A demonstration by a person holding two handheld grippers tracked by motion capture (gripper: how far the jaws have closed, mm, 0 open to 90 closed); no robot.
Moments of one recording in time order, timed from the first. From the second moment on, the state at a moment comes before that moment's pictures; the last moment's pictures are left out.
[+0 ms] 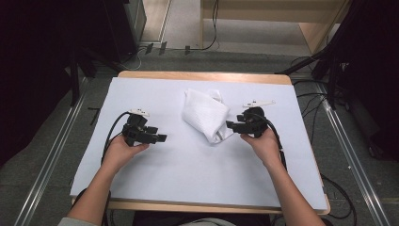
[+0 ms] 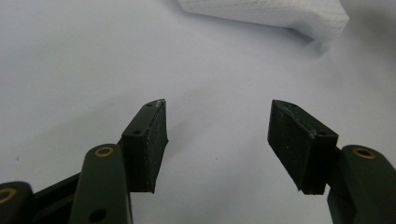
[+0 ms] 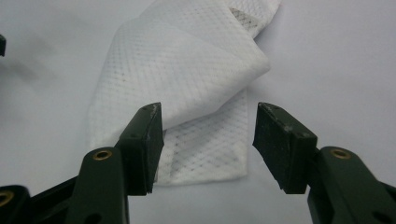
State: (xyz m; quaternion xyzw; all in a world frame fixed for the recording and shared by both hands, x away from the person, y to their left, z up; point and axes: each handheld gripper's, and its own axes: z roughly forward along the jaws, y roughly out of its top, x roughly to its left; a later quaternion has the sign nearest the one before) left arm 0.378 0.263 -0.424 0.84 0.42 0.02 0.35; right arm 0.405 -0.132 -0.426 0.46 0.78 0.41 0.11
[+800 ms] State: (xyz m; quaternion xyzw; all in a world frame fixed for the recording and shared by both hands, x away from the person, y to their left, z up) left arm 0.364 0.278 -0.424 0.83 0.44 0.04 0.35; right arm 0.469 -0.101 -0.463 0.48 0.79 0.37 0.09
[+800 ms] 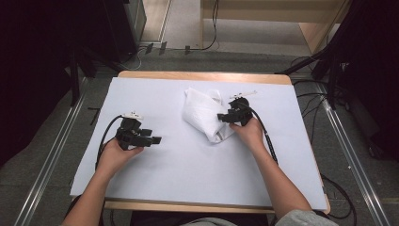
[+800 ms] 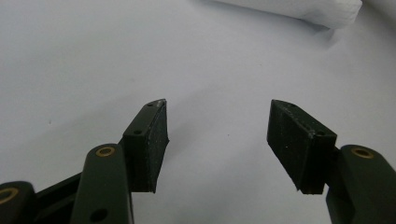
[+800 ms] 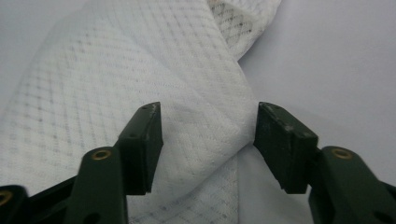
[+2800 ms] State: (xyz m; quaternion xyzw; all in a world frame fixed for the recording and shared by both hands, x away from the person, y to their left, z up) left arm 0.366 0.287 -0.426 0.82 0.45 0.03 0.34; right arm 0.458 -0.070 -0.397 0.41 0.81 0.42 0.09
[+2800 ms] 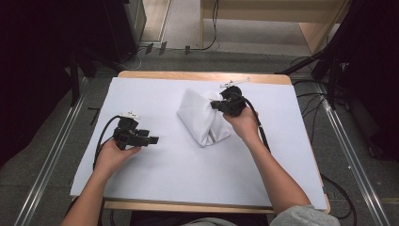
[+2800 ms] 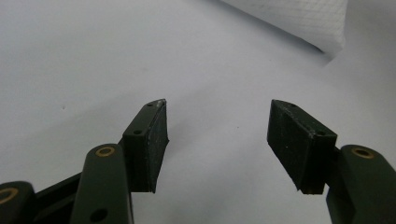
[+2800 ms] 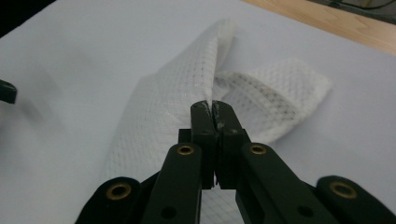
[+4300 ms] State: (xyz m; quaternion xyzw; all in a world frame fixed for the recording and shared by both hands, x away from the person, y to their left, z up) left arm 0.369 0.308 -0.419 0.80 0.48 0.04 0.35; right arm 0.444 -0.015 -0.368 0.35 0.85 0.40 0.05
